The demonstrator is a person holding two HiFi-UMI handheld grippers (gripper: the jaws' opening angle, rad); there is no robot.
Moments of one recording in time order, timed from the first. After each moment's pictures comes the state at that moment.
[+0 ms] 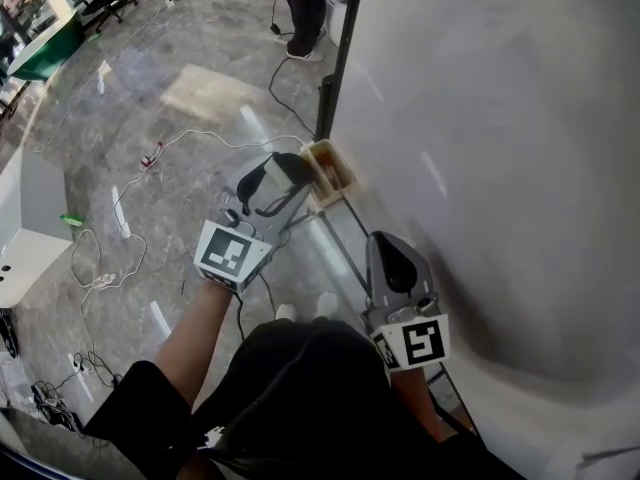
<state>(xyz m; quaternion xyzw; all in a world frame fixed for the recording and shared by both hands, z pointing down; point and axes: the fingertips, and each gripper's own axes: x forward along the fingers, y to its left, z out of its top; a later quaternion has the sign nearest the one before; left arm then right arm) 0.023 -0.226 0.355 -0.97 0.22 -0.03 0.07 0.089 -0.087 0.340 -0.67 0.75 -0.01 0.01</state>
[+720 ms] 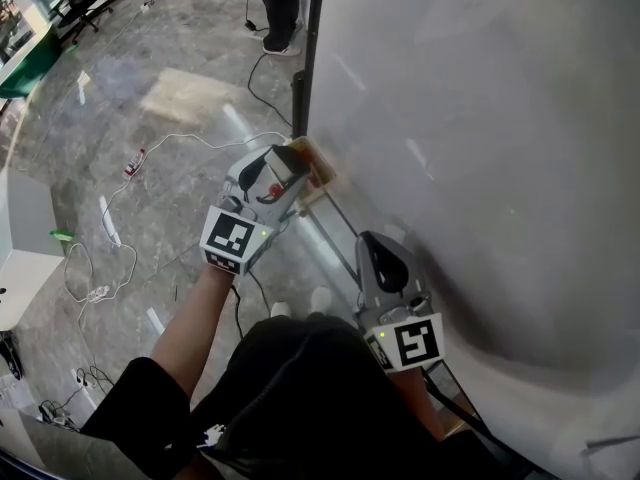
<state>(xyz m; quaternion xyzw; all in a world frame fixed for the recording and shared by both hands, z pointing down) 0.063 -0.242 0.389 -0.98 0.18 -0.05 0.06 0.097 -0.081 0.343 -0.68 0.74 -0.01 -0.01</state>
